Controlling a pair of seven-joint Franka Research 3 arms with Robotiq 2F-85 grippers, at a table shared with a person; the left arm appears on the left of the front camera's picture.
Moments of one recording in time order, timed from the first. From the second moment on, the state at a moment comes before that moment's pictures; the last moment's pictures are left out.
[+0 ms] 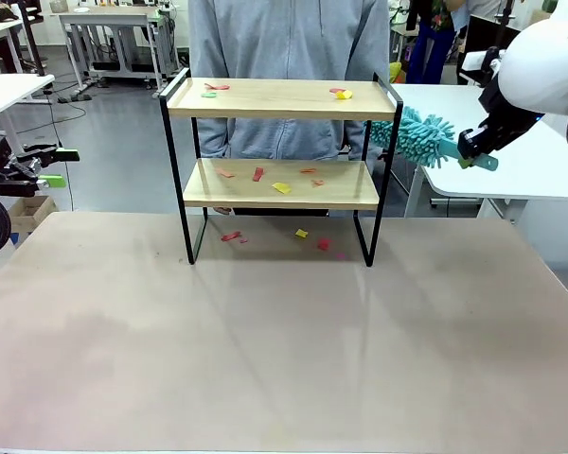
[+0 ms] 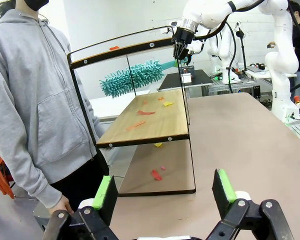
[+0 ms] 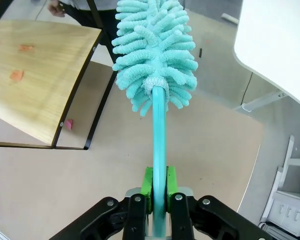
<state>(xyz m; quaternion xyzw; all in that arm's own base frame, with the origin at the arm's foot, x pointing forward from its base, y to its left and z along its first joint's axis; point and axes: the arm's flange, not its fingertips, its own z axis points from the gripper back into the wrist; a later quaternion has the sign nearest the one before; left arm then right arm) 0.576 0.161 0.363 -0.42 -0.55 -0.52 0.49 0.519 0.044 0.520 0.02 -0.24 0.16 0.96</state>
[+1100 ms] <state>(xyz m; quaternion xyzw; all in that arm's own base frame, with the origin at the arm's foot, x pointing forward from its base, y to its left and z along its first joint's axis) 0.576 0.161 0.362 -0.42 -0.55 -0.52 0.49 0.499 -0.050 0.525 -0.01 -0.23 0.20 0.95</state>
